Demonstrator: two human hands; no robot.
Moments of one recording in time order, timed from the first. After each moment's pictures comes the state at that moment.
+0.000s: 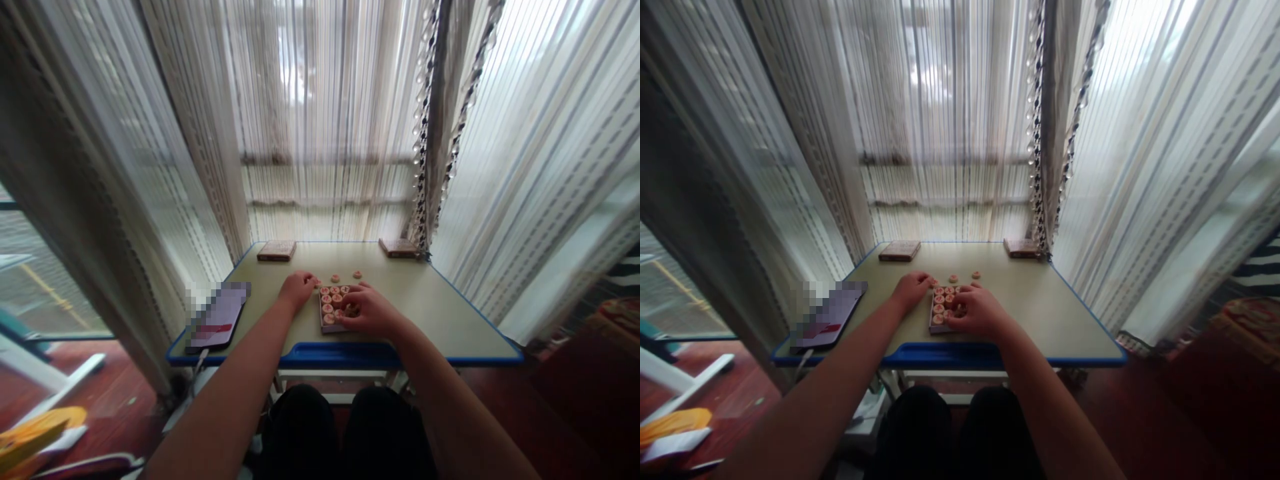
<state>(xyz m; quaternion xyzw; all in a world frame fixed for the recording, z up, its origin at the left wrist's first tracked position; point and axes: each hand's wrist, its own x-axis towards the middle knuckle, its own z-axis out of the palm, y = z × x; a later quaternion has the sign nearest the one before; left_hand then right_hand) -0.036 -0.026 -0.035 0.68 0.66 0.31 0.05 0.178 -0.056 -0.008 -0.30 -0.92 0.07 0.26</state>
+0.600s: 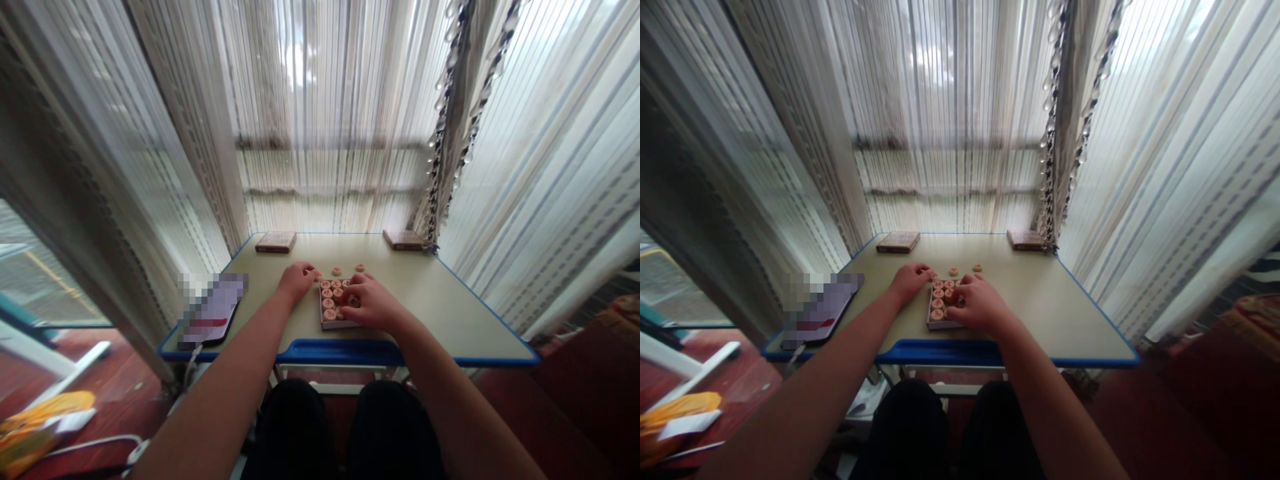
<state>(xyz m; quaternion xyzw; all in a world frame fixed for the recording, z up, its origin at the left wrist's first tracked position) -0.036 -0.017 -0.038 0.65 0.67 0.34 0.08 0.174 -0.049 -0.008 -0.33 -0.92 0.07 0.22</state>
